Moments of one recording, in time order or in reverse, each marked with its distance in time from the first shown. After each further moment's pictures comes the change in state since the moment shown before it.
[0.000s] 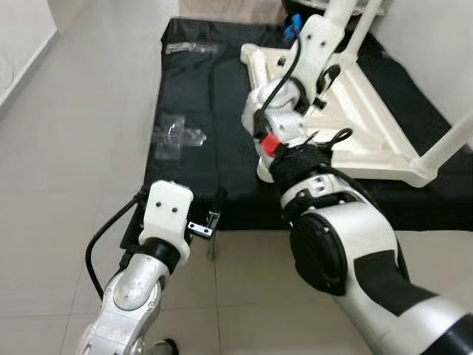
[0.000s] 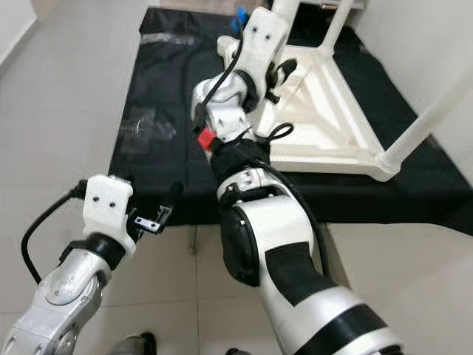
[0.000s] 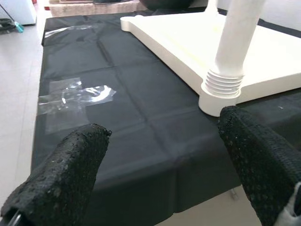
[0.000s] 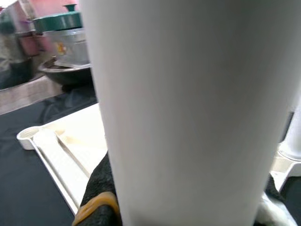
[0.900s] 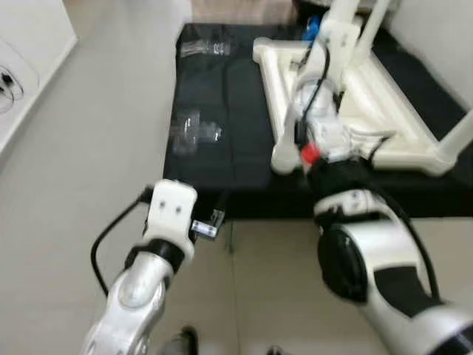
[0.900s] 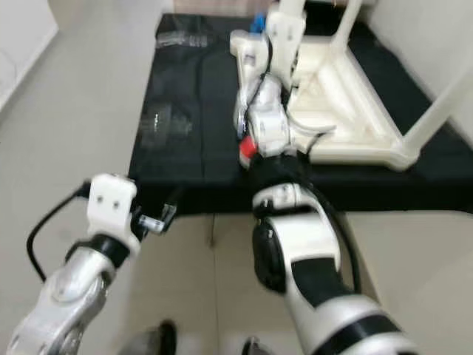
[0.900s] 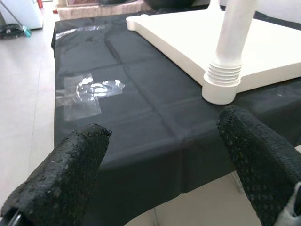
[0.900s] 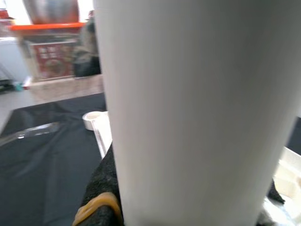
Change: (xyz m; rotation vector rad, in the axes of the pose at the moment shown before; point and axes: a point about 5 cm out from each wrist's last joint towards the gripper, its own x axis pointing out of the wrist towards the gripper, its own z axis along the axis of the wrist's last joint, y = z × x) left arm -0.001 0.000 -0.004 -0.002 0.017 -0.007; right arm 0.031 -0.020 -0.005 -0.075 -0.018 0.326
